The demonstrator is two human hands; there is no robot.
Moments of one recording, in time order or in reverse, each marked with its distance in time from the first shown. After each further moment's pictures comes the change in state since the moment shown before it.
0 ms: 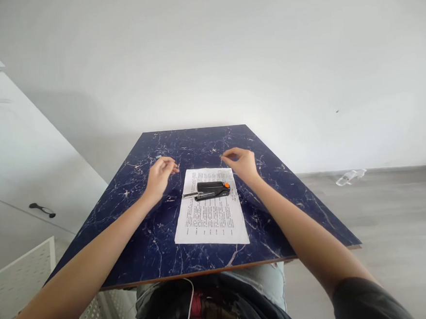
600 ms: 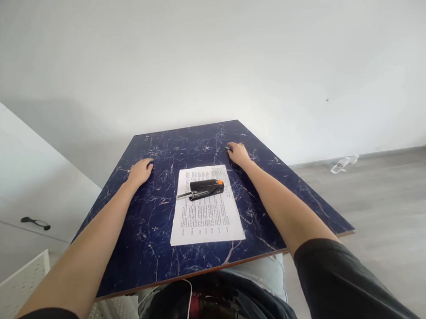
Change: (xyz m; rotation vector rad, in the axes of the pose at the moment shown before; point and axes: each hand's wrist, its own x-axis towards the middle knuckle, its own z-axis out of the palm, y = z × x) left_hand 0.081 -0.088 -0.088 1.157 -0.207 -0.153; right_hand 0.053 0.131 0.016 -0.553 -0.218 0.192
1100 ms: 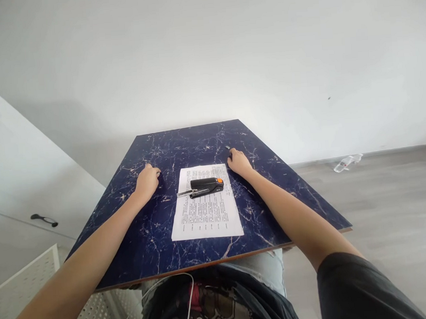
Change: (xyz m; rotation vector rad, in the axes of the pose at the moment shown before) left_hand -0.066 0.062 -0.016 0.060 0.049 0.023; right_hand -0.050 -0.012 -0.002 -0.062 -0.031 -0.039
